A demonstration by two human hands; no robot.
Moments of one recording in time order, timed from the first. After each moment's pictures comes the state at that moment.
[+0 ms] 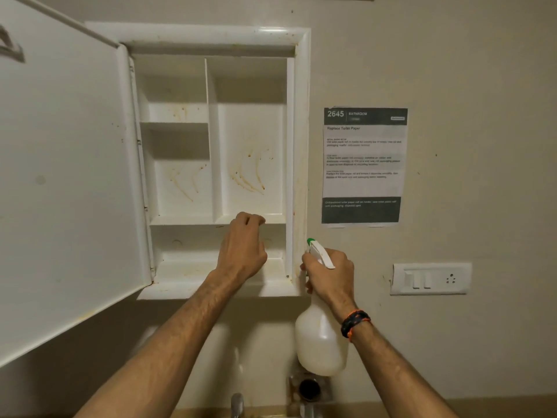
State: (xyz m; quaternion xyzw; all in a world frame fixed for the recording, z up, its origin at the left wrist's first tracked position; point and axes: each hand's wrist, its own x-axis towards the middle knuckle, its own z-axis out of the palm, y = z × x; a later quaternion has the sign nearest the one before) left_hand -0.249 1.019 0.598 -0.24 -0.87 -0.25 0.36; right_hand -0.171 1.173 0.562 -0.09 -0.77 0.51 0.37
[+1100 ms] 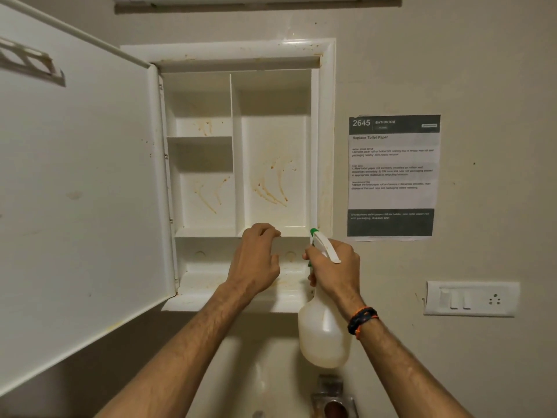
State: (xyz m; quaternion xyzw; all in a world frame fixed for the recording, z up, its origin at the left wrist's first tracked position) left_hand -0.258 0.998 0.599 -0.26 -0.86 -0.23 0.37; right_hand -0.198 1.145 0.593 -0.03 -0.74 0.55 0.38
